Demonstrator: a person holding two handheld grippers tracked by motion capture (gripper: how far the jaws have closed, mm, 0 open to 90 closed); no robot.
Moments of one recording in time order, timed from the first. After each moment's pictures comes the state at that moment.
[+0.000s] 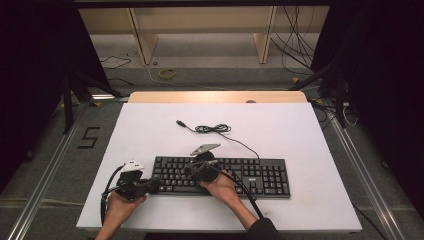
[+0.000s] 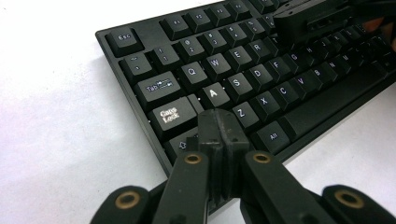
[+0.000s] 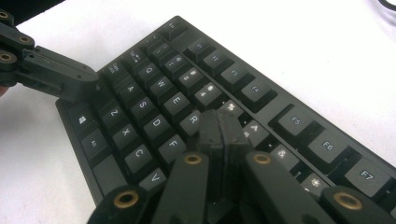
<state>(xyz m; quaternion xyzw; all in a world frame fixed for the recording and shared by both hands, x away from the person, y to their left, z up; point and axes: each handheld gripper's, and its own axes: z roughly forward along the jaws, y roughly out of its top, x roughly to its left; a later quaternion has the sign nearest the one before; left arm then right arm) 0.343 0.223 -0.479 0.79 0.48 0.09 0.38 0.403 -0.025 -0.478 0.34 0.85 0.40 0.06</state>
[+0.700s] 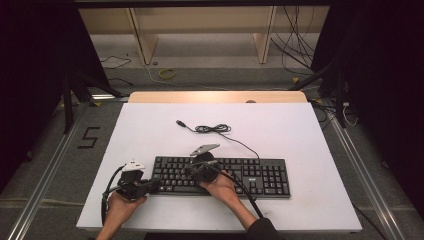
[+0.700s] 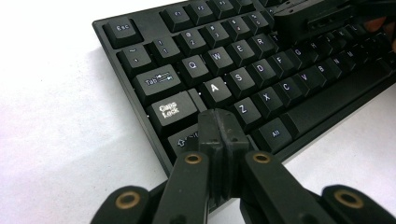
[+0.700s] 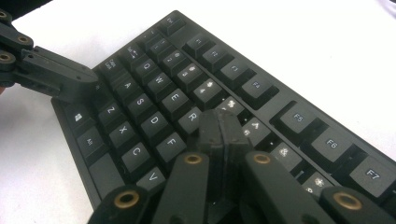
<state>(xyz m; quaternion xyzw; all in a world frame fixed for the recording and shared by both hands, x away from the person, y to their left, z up) 0.345 0.222 -0.481 0.79 0.48 0.08 0.38 0.403 -0.024 -0.481 0.35 0.85 0.39 0.06</state>
